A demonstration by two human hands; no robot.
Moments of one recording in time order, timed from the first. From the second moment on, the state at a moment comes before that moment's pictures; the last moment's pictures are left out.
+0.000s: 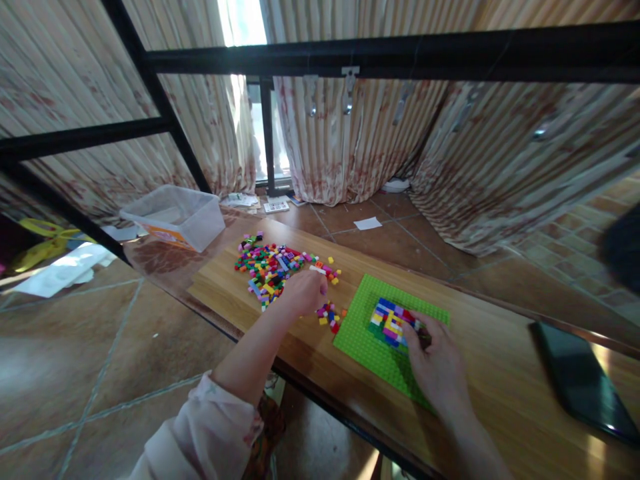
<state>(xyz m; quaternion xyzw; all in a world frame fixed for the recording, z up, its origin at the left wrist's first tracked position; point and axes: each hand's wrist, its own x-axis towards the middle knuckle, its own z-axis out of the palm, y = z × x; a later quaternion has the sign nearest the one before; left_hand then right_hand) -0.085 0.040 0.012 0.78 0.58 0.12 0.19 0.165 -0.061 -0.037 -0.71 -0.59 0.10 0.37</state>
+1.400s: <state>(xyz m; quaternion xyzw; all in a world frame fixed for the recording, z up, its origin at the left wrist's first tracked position) -0.023 0.001 -0.007 0.81 0.37 0.27 0.37 0.160 -0.062 -0.034 -0.70 -0.60 0.09 0.38</state>
